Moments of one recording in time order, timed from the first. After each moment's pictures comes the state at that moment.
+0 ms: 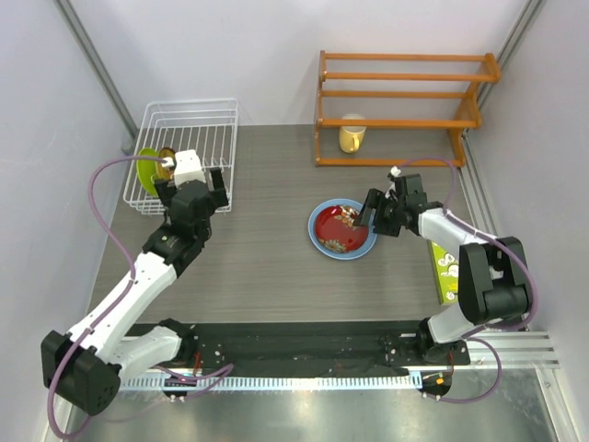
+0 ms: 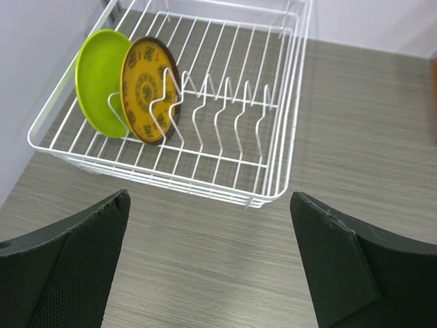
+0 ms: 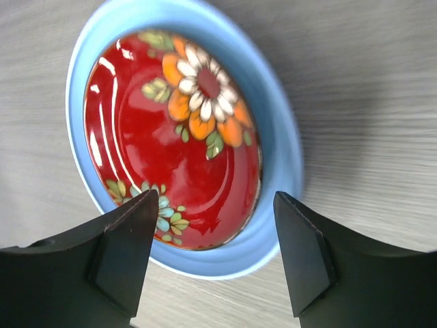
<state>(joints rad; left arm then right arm) -0.45 1.00 0.85 -0.14 -0.68 -0.20 0.16 1.54 0.83 -0.20 -0.33 0.49</state>
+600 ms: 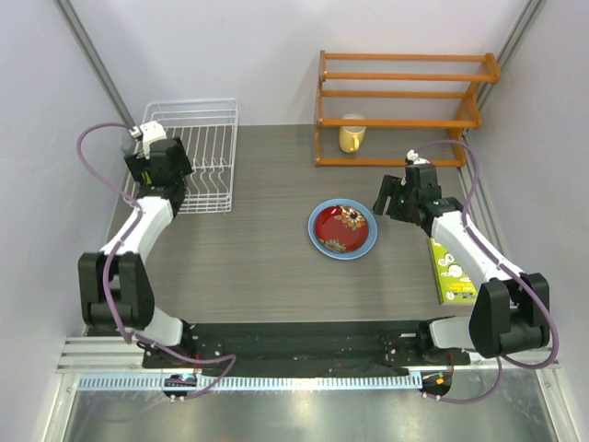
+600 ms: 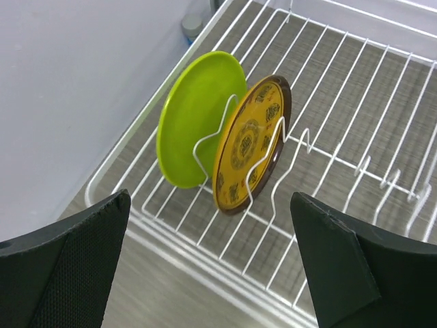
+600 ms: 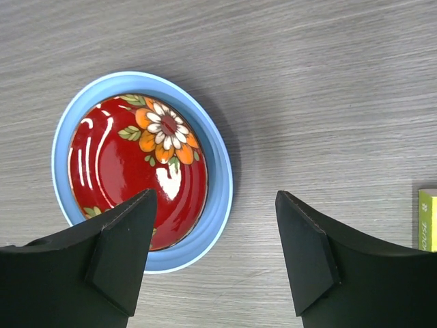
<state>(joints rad) -0.04 1.46 1.06 0.01 -0.58 -0.15 0.17 1.31 0.94 -0.40 0.00 0.38</state>
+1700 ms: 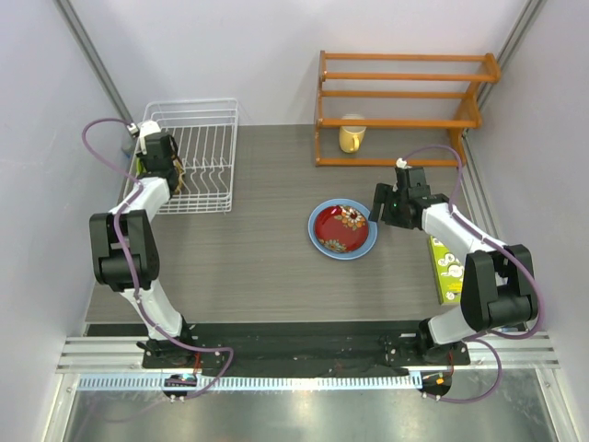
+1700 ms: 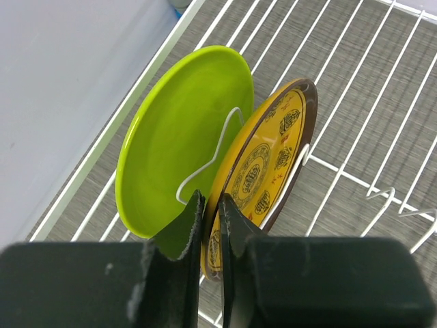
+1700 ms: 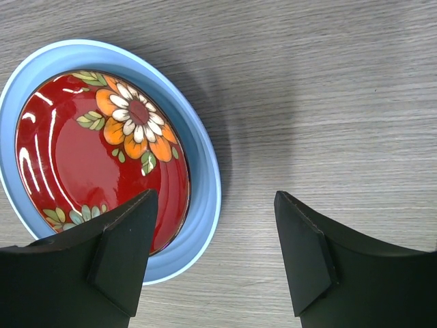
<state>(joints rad) 0.09 1.80 1.26 0.04 -0.46 -0.16 0.17 1.48 0.94 -0.38 -0.03 0.35</state>
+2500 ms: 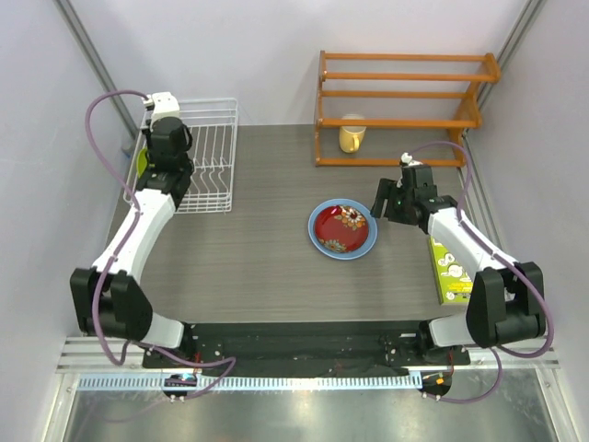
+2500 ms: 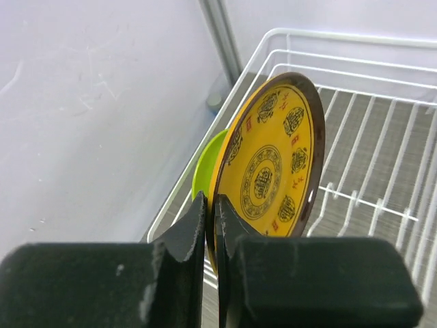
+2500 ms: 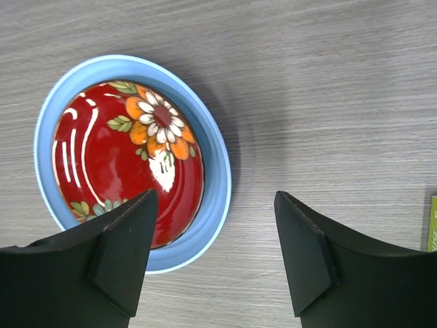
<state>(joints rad) -0.13 1.48 1.28 -0.03 -0.72 0.13 0.17 1.40 0.94 -0.39 -0.03 0.35</state>
